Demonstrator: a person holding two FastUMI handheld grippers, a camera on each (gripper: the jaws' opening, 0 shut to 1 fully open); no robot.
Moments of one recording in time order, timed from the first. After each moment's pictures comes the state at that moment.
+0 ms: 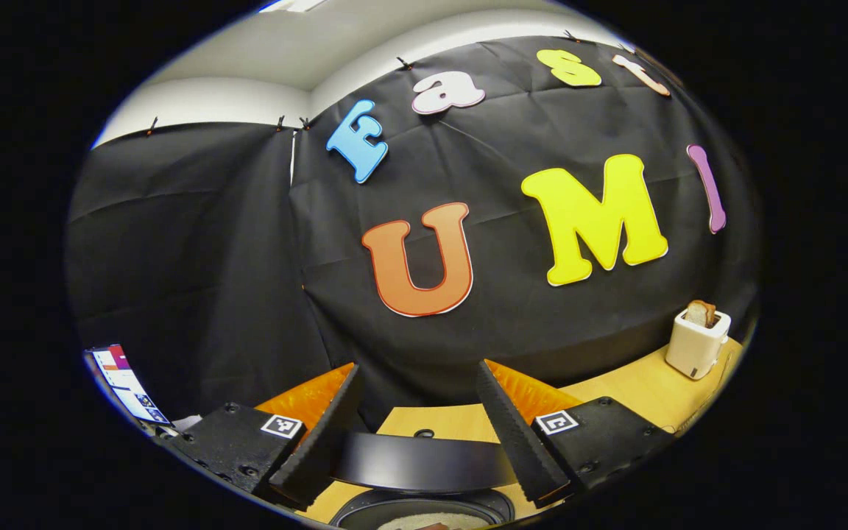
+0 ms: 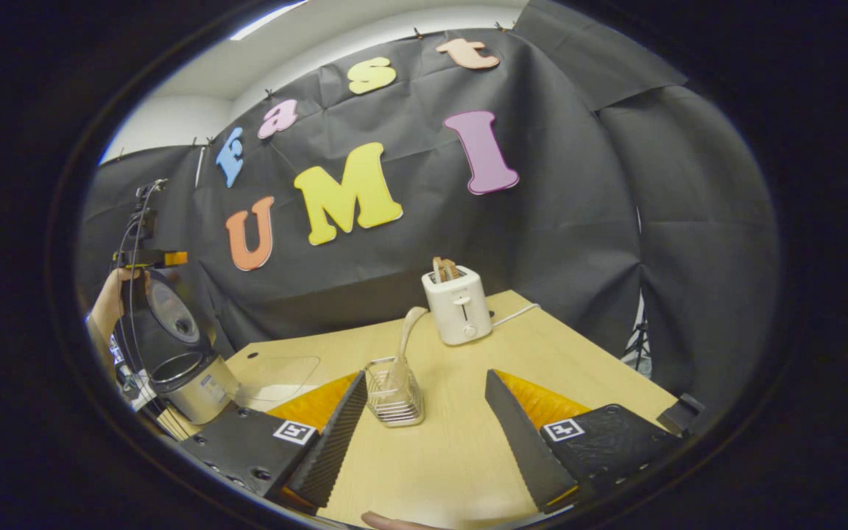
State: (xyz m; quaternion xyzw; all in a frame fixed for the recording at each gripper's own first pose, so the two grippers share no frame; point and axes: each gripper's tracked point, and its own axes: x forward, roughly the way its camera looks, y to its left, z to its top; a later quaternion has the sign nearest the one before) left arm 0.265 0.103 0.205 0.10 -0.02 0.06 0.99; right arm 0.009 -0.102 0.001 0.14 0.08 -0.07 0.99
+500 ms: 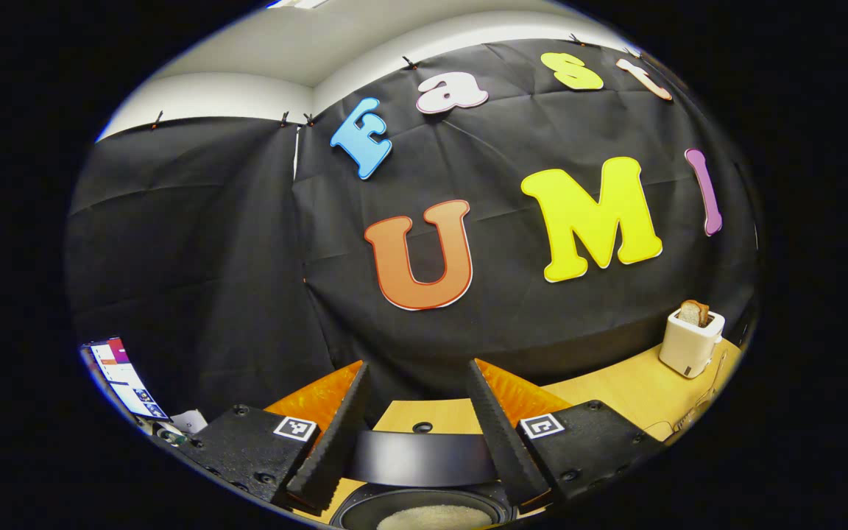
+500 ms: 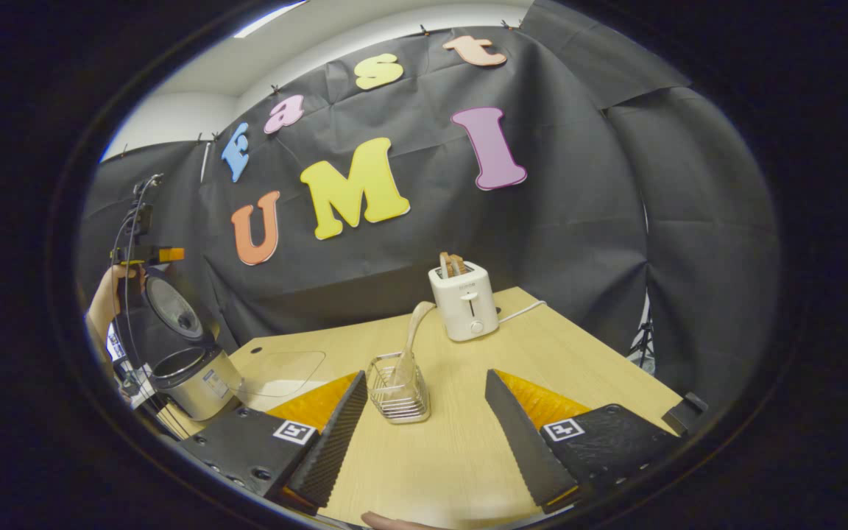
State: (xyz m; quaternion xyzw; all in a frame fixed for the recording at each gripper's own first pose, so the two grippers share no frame) left arm 0.237 0.109 0.193 0.09 -0.01 0.07 0.99; right arm 0.009 -0.094 0.000 0.13 0.08 -0.06 0.99
